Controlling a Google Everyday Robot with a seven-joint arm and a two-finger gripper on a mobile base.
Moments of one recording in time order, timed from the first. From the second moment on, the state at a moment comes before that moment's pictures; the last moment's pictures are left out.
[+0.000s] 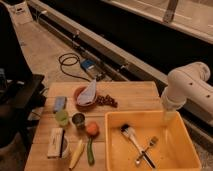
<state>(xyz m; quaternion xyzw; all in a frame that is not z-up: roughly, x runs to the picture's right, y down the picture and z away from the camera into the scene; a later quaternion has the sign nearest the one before) 0.292 0.107 0.682 -0.28 0.02 0.03 0.96</state>
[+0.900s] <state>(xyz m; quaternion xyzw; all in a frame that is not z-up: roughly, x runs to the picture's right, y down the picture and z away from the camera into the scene) 0.256 0.083 0.670 -0.27 0.01 -0.12 0.96</state>
